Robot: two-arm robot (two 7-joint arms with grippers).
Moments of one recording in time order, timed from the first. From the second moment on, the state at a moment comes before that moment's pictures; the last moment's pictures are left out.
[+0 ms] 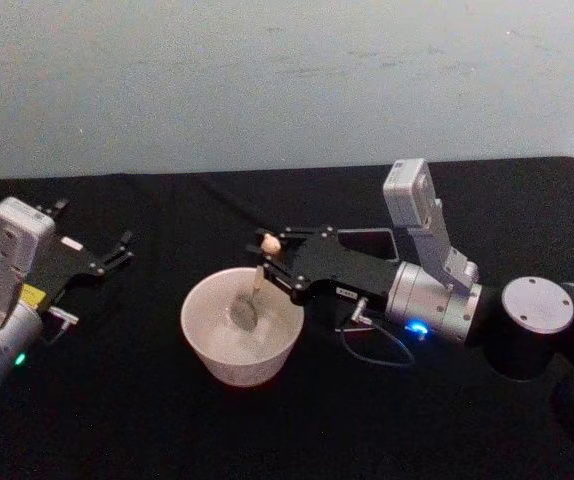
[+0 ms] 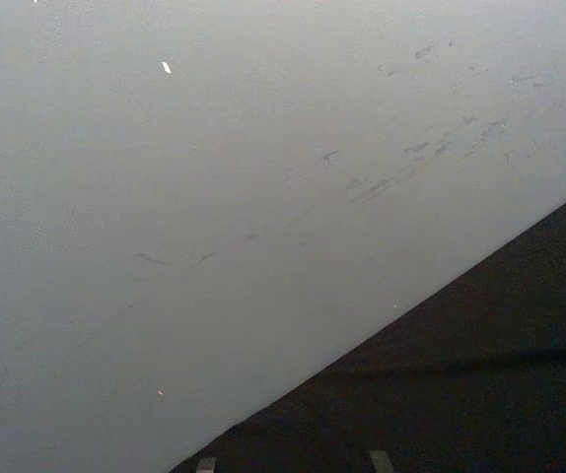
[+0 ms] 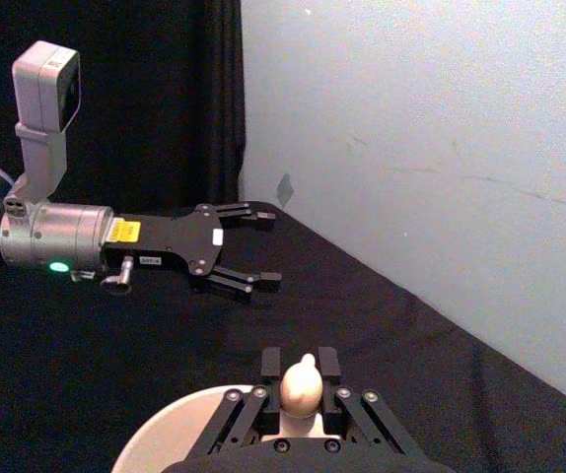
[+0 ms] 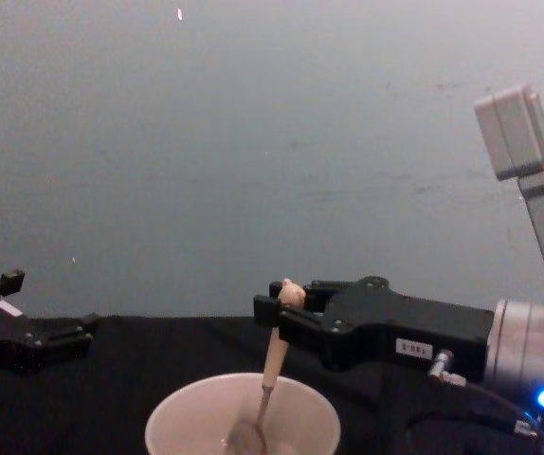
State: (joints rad) left arm -0.20 0.60 0.45 -1.41 -0.25 -0.12 0.03; right arm 0.45 0.33 -0.59 -1.22 0.44 -0.14 0.69
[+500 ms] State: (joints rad) left arm -0.20 0.60 0.45 -1.41 -0.25 -0.12 0.03; right arm 0.42 0.38 -0.57 -1.28 0.44 -0.13 0.70
